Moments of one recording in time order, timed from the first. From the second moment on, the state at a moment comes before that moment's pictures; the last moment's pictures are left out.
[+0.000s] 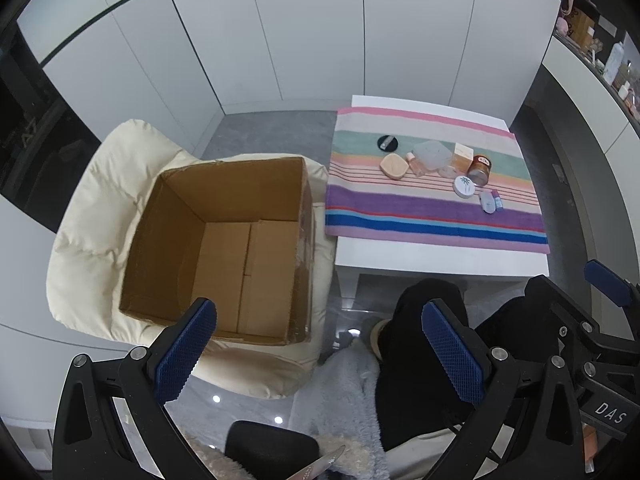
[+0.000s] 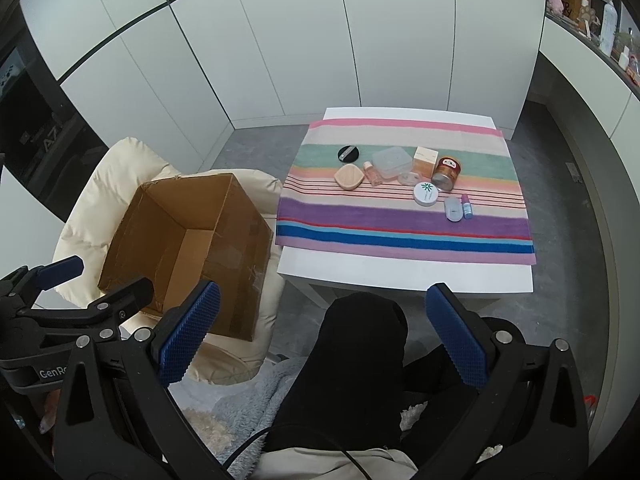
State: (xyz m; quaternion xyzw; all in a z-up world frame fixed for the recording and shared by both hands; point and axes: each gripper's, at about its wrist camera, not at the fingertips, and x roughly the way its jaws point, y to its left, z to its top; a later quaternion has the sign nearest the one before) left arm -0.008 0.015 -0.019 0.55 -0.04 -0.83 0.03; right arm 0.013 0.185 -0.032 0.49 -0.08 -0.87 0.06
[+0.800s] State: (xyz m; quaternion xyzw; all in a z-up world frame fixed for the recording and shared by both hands) left arm -0.055 0.121 -0.059 0.54 -0.02 -0.84 -0.03; right arm -0.009 0.315 -0.081 0.49 -0.12 -0.86 -0.02
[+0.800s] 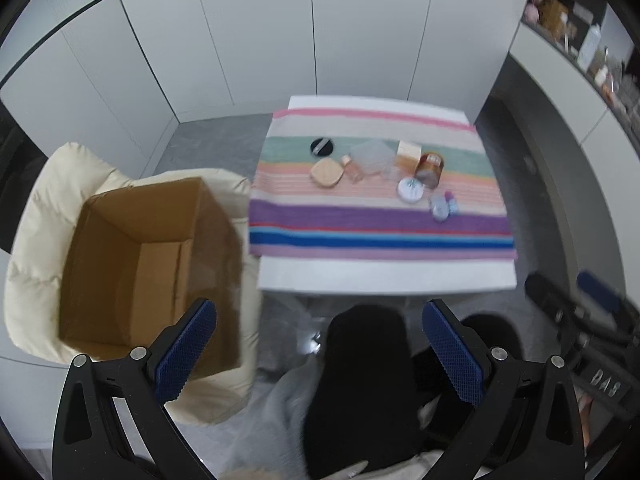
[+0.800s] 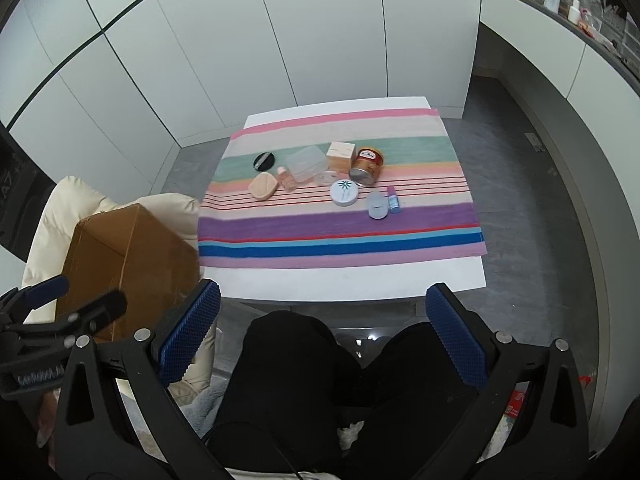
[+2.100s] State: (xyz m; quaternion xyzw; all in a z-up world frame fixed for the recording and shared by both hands) left arm -0.292 0.135 -0.318 0.61 0.02 -0.79 -0.01; right arm -0.173 0.445 -0.300 0.50 -0.13 -0.85 -0.08
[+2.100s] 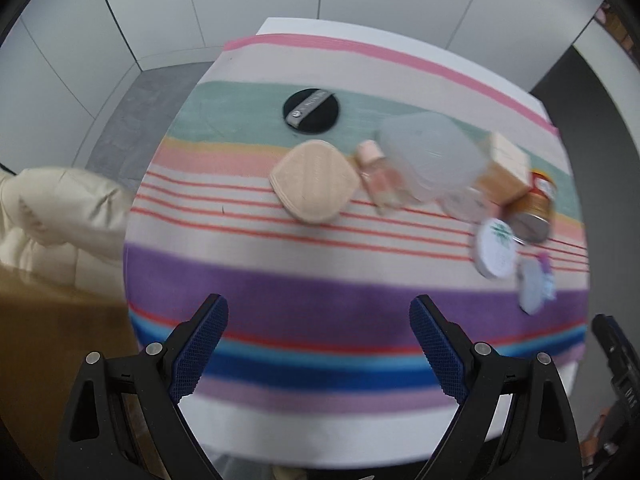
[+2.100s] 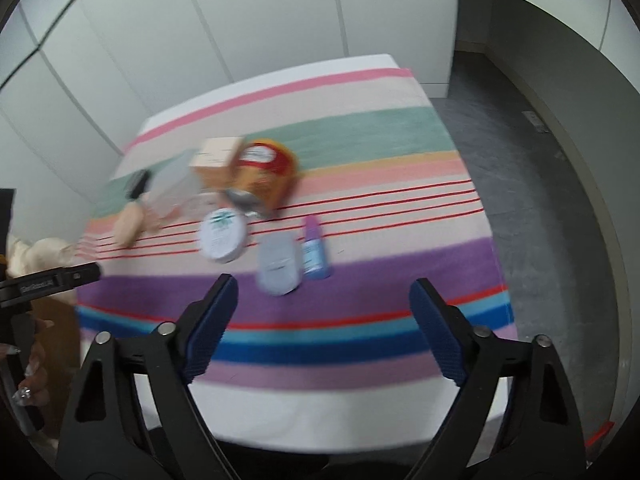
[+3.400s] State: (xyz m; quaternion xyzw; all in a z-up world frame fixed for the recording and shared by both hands) left arm -0.350 0.143 -0.346 0.57 0.00 -0.82 0.00; right arm -0.227 0.424 -0.338 0.52 -0.04 -0.85 -0.08
